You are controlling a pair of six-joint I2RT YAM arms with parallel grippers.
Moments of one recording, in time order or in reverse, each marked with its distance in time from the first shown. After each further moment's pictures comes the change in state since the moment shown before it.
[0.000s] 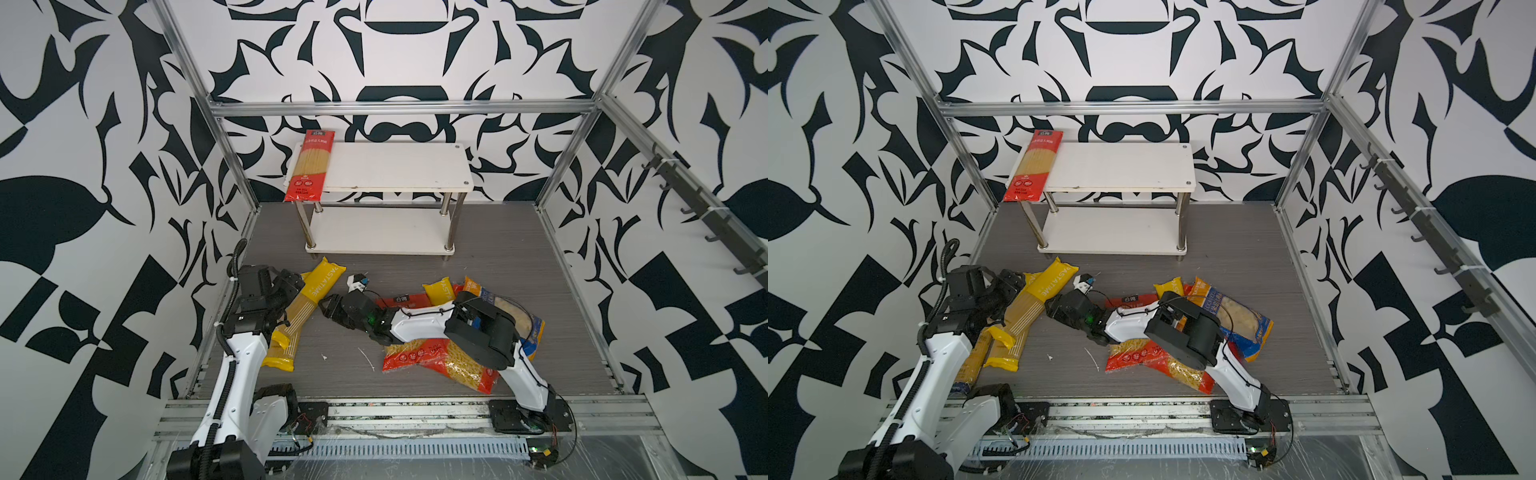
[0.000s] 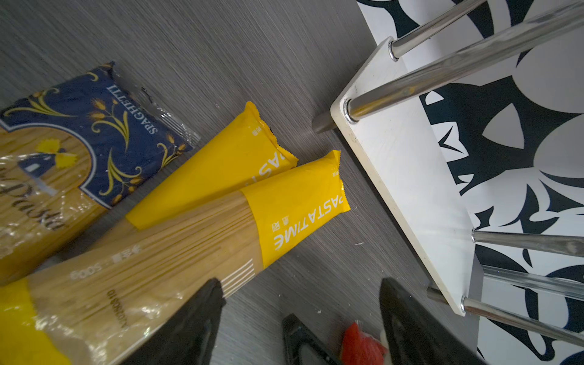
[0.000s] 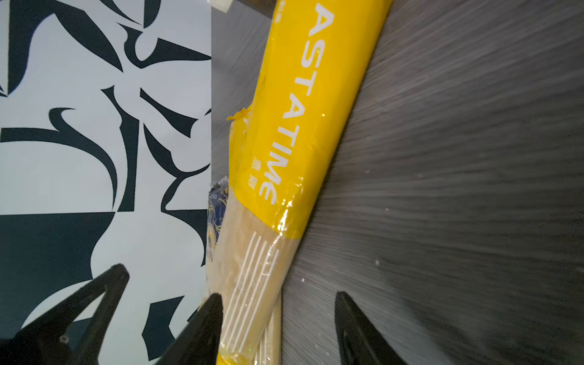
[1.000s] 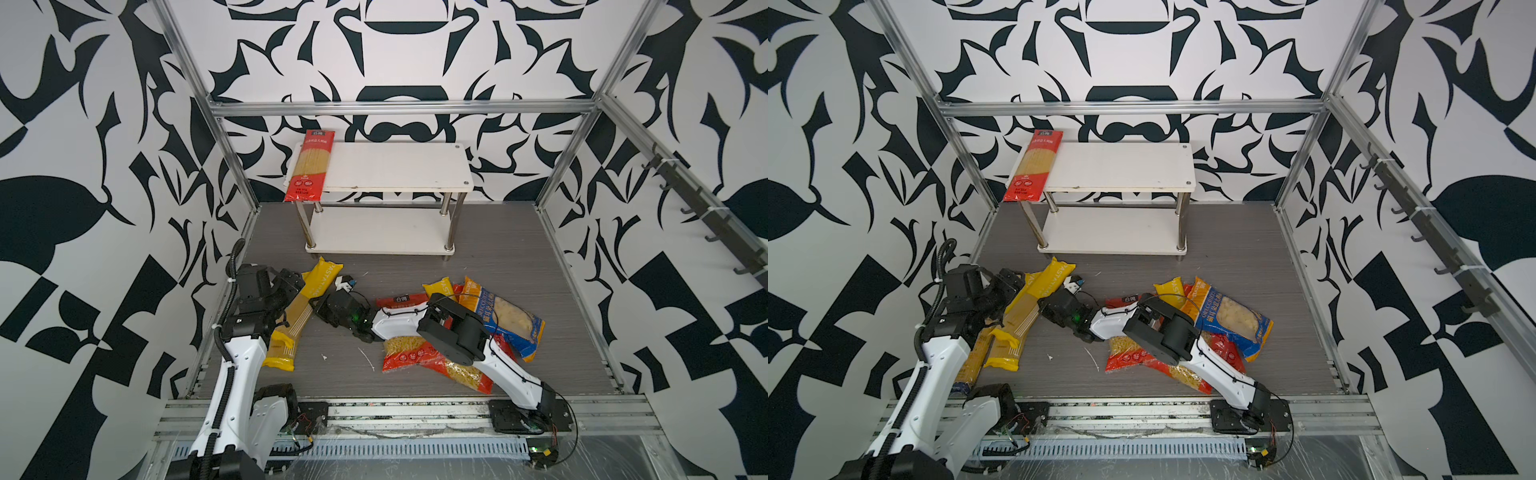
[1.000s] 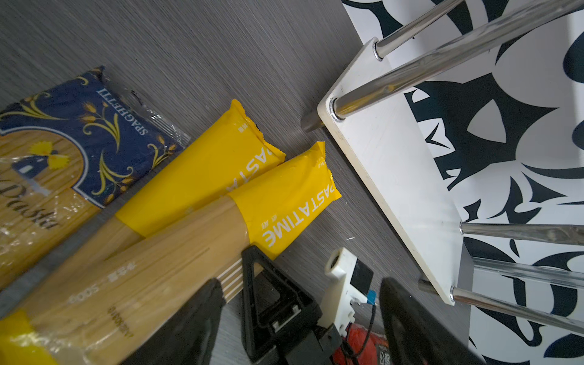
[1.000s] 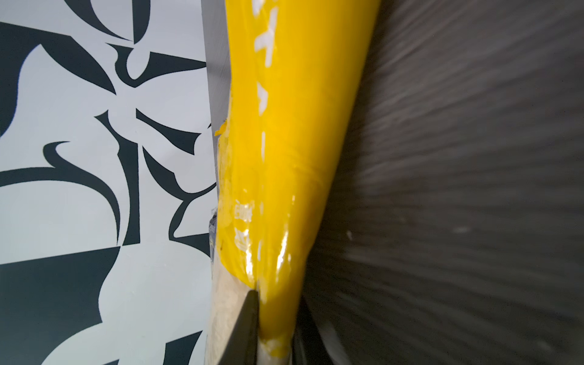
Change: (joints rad) left arm 0.000 -0.034 0.013 -0.021 0.022 0.007; right arm 0.000 0.217 0.210 0.066 -0.023 0.110
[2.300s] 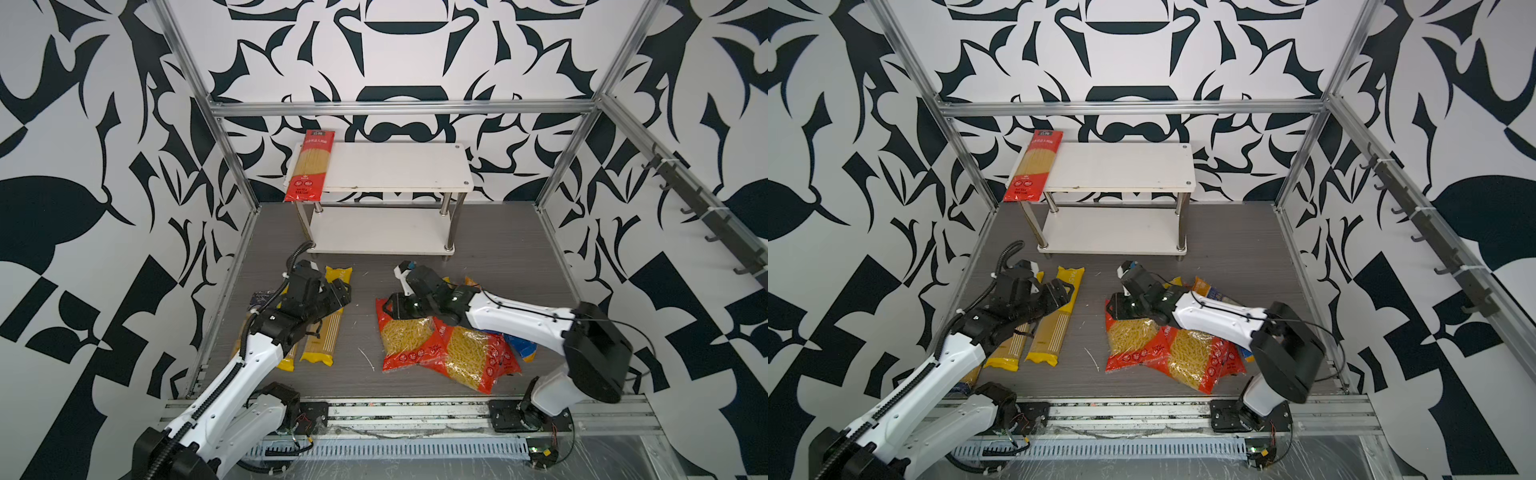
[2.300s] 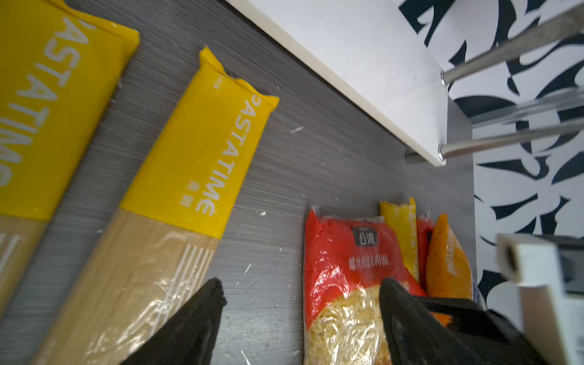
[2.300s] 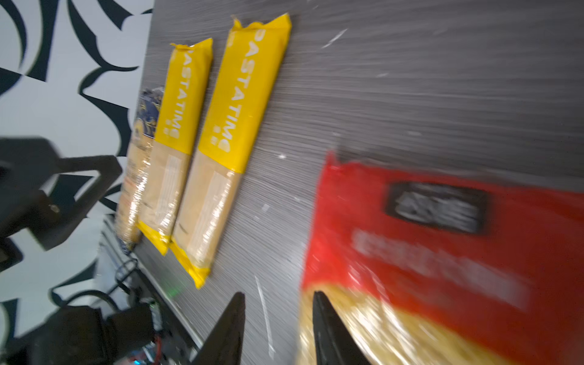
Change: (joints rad) left arm -0.592 0.037 -0.008 0.000 -0.133 -0.029; right arm -0.242 -0.946 -0.622 -0.733 -0.246 -0.721
